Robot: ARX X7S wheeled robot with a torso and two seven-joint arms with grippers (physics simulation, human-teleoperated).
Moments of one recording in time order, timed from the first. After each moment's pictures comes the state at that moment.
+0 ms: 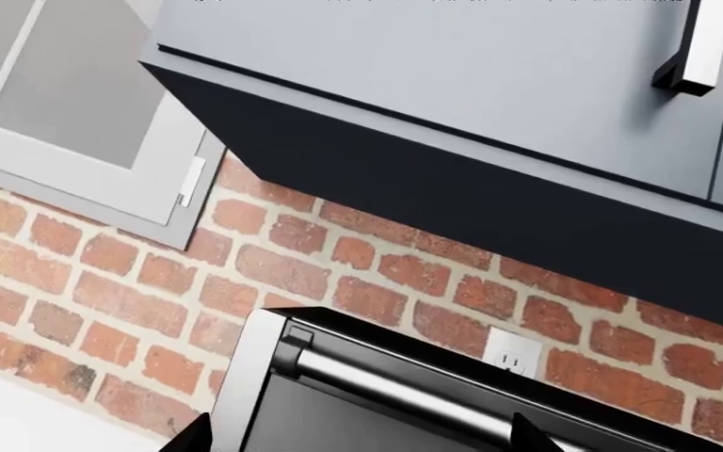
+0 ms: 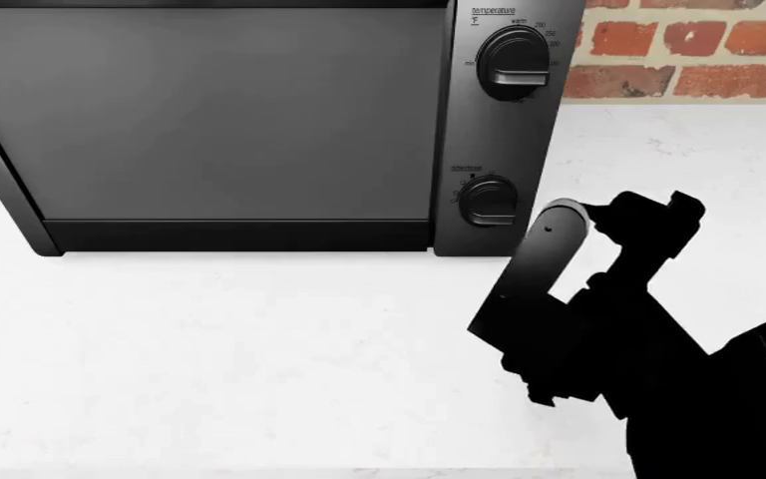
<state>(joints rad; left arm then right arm) -0.76 -0.68 -0.72 0.85 -1.82 -1.08 -1.09 1.51 0.78 -1.11 -0.74 1.66 1.51 1.22</state>
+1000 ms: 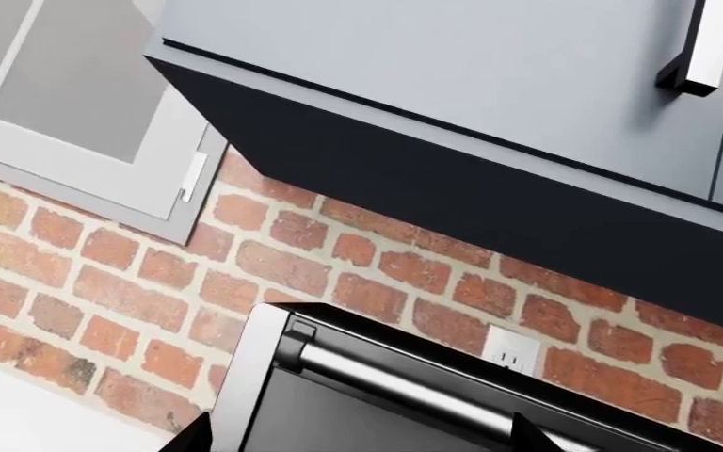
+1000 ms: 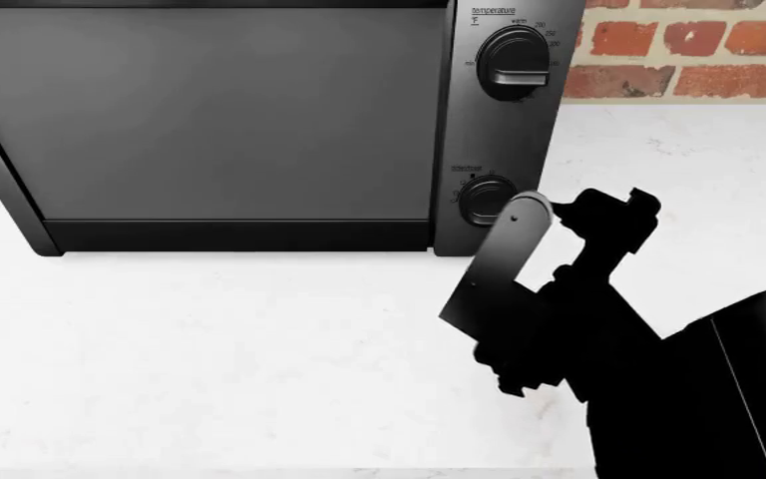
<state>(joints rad) -0.73 -0.69 -0.73 0.85 -1.84 -1.05 -1.08 1.52 0.73 -1.20 -0.69 1.54 1.42 1.13</state>
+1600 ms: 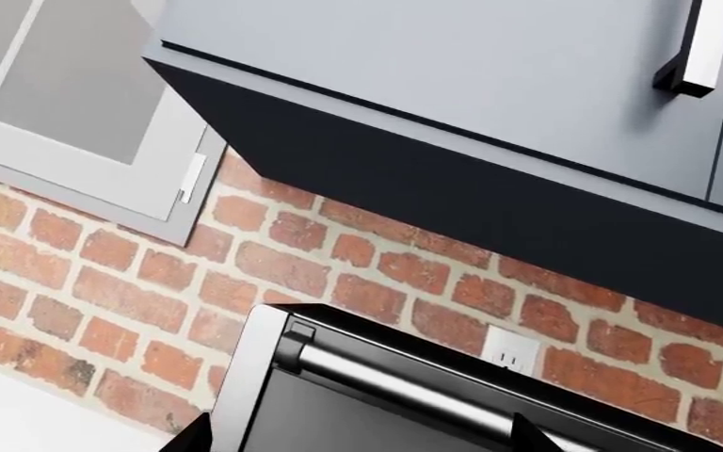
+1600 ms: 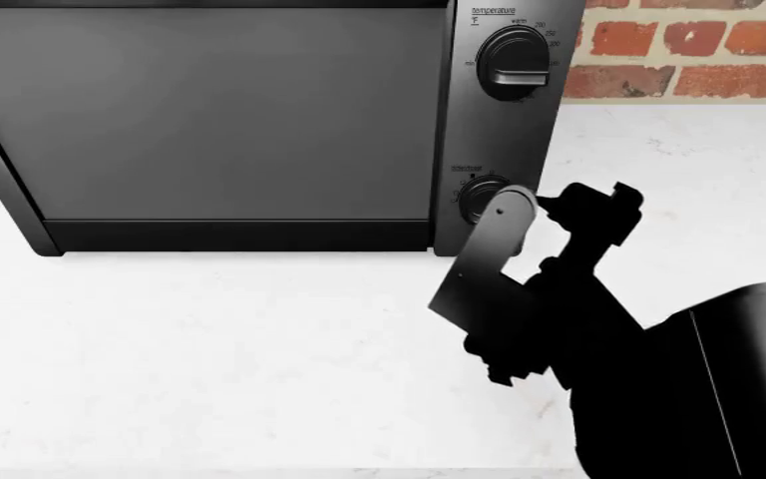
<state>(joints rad) -0.72 -0.70 -0.73 0.86 -1.84 -1.04 -1.08 1.52 0.70 -1.24 -0.66 1.44 1.39 1.07</state>
